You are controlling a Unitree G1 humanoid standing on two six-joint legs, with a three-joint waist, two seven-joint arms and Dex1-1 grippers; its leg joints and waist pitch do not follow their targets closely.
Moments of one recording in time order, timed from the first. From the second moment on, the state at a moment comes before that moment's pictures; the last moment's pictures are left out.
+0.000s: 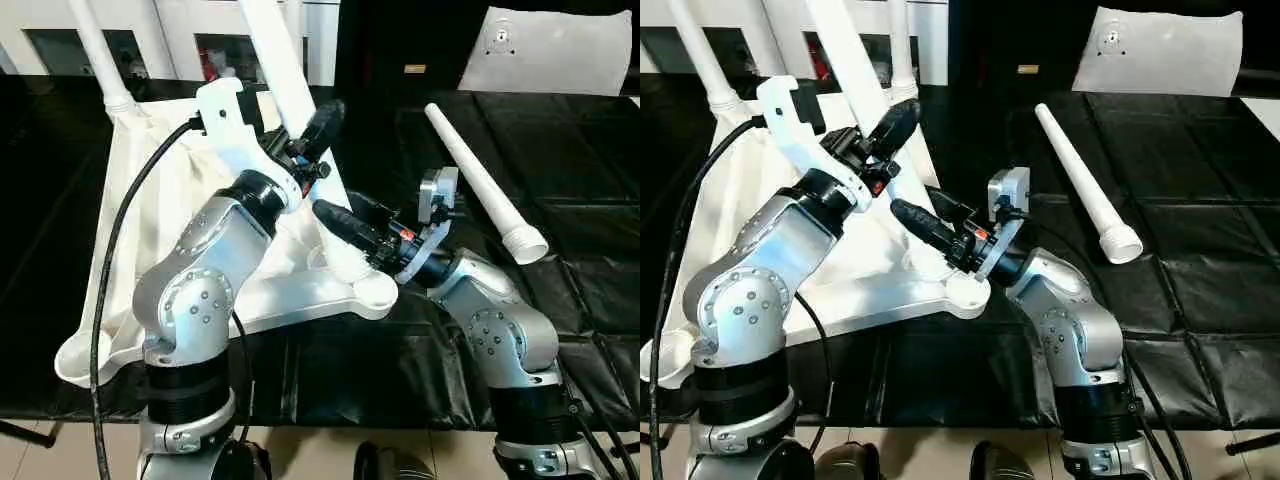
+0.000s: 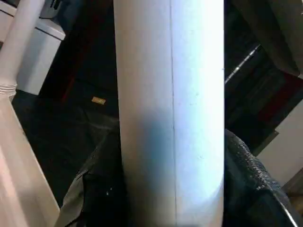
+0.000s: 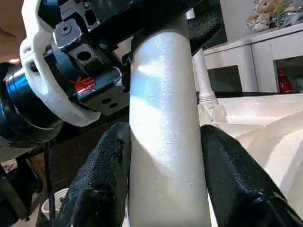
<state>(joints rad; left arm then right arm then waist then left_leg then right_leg) -0.55 -0.12 0.14 -0.32 -0.59 0.74 -0.04 -0.38 -0.08 0.01 -0.02 0.50 0.42 0.80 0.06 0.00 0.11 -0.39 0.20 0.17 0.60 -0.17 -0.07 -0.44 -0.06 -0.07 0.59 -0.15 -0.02</state>
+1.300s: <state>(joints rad) -0.61 0.19 0.17 -0.11 -0.67 0.76 -0.34 -0.53 -0.25 -0.05 -0.07 0.65 0.66 0.79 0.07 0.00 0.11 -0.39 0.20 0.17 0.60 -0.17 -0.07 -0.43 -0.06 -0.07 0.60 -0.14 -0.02</state>
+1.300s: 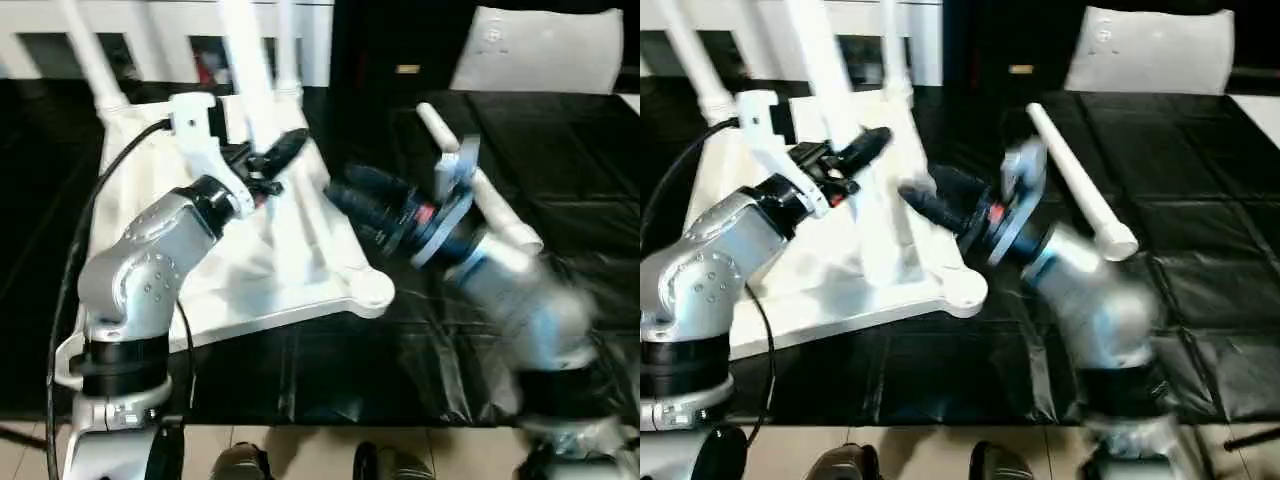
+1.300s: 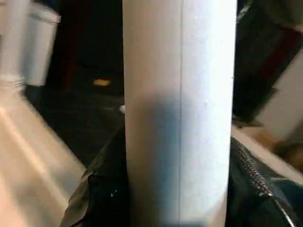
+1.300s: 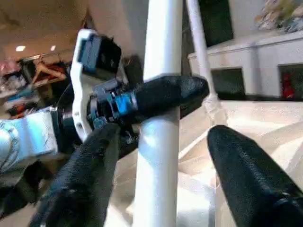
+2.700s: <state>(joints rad) -0.73 0.30 -0.07 -0.06 -0.75 0.77 -0.93 -0.58 -0.47 0.18 -0.02 0.61 0.72 1.17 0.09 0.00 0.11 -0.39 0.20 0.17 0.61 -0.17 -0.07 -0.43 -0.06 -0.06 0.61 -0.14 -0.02</state>
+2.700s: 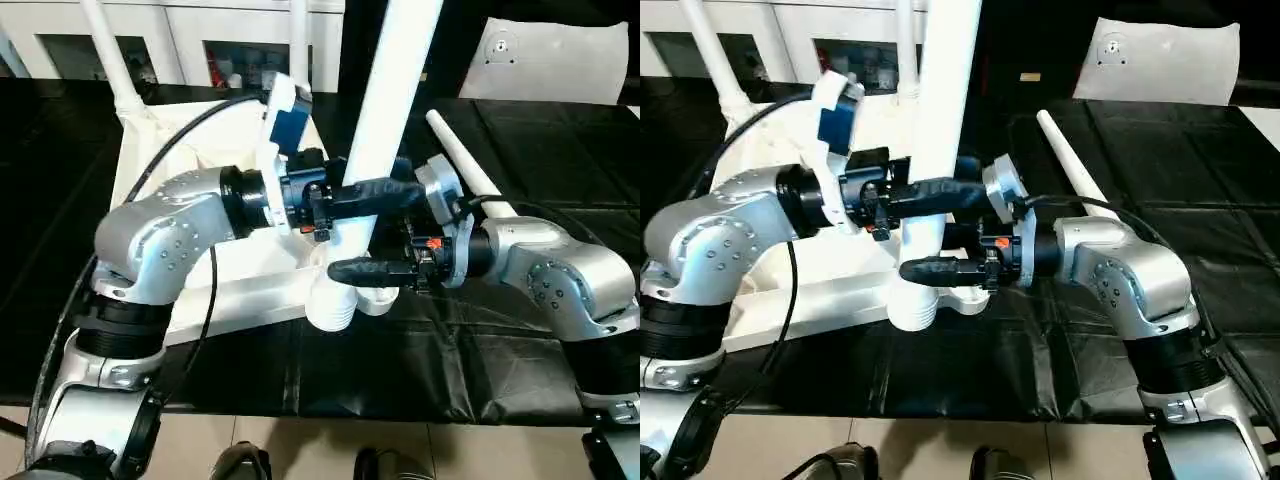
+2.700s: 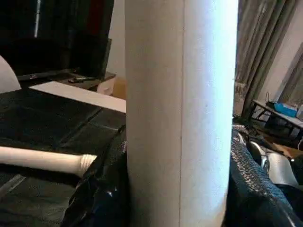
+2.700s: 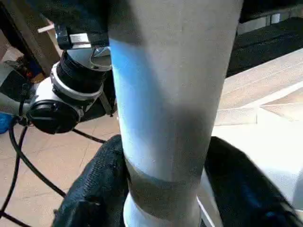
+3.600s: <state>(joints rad) -0.76 0.24 -0.02 -0.03 -0.83 0.78 -0.90 -0.55 -0.43 0.13 -0.04 0.69 0.77 1.15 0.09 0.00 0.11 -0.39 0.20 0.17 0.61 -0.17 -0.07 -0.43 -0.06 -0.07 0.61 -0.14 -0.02</state>
